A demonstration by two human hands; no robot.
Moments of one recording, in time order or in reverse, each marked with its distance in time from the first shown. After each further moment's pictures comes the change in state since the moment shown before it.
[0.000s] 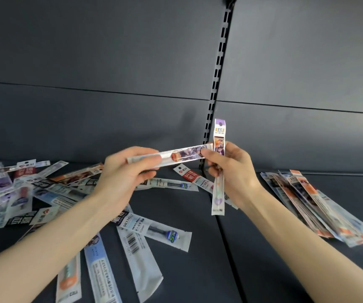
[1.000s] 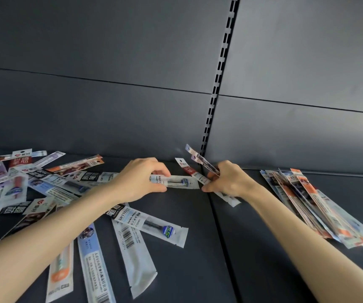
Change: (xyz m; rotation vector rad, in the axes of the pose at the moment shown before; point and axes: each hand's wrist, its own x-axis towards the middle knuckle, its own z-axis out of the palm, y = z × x) left_hand 0.033 -0.035 -0.006 1.254 -0.363 0.270; right_hand 0.023 0.019 -0.028 -1.172 -0.229 0.267
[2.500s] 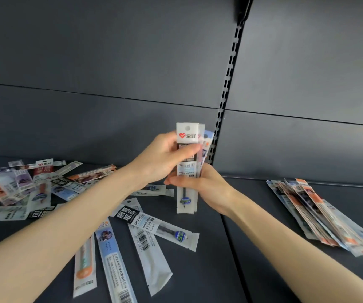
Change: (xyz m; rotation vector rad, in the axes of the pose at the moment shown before) left_hand -0.007 0.060 -0.053 -0.765 0.122 0.089; right_hand -0.025 -0.060 0.029 0.814 -0.215 -0.485
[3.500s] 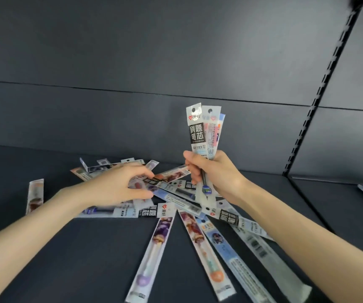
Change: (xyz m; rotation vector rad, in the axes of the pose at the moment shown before) left_hand -0.106 -0.089 -0.233 0.879 -0.218 -0.216; right_hand 0.093 -0.010 0.148 0.000 0.096 0.017
